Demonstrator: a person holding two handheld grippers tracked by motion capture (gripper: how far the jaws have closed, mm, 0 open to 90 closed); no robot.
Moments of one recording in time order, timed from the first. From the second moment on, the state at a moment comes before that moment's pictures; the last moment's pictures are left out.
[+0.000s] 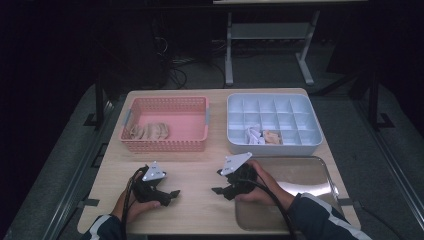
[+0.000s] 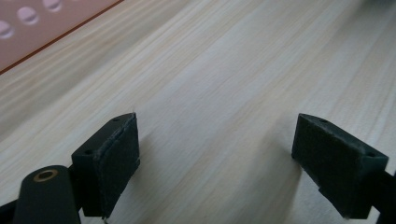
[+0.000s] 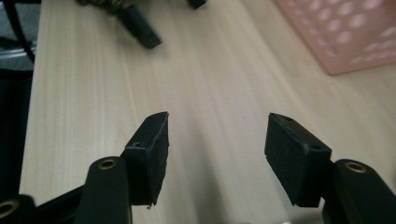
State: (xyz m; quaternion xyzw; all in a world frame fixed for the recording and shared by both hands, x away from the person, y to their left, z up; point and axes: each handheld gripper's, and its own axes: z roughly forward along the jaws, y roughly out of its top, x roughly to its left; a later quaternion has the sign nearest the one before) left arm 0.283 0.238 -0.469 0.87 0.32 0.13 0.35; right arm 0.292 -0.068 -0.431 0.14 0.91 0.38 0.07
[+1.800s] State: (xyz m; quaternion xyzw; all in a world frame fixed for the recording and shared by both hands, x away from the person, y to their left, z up) left arm 0.502 0.270 -0.411 0.88 0.43 0.14 0.13; right arm 0.273 -0.022 -0.465 0.06 0.93 0.35 0.03
